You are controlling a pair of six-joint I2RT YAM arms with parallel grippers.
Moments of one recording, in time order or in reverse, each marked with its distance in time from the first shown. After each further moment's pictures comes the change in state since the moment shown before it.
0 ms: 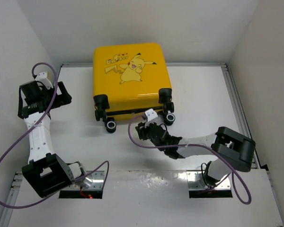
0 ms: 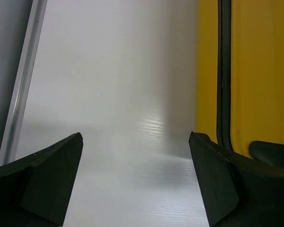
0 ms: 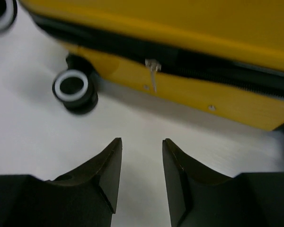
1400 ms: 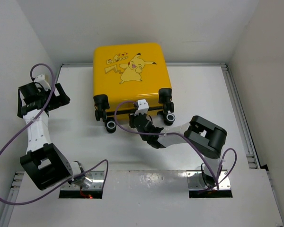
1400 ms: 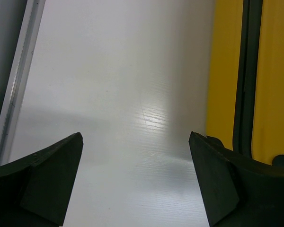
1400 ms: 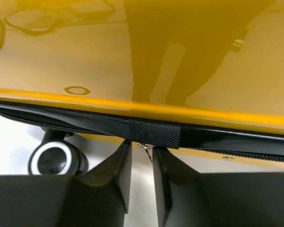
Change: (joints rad) left arm 0.049 0.087 -0.019 0.043 0.023 -0.010; right arm -0.062 0.352 0.333 0.044 0.167 0.142
